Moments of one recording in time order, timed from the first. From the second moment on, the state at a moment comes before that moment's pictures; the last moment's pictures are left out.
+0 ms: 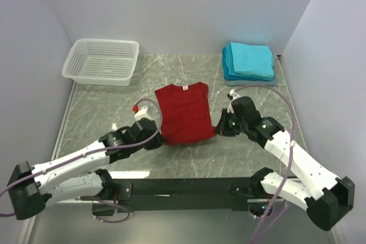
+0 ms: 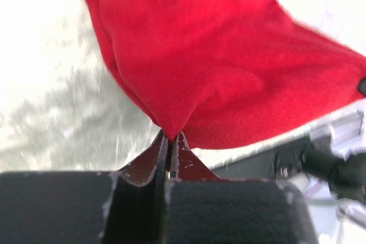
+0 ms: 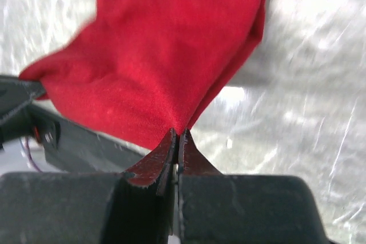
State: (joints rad) left arm -0.95 0.92 0.61 -0.44 -0.20 -1.06; right arm 0.56 0.92 0.78 -0.69 -0.14 0.58
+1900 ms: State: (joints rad) left arm -0.31 1.92 1.34 -0.10 0.15 -0.63; right arm 0.21 2.07 1.69 -0.49 -0.33 0.55
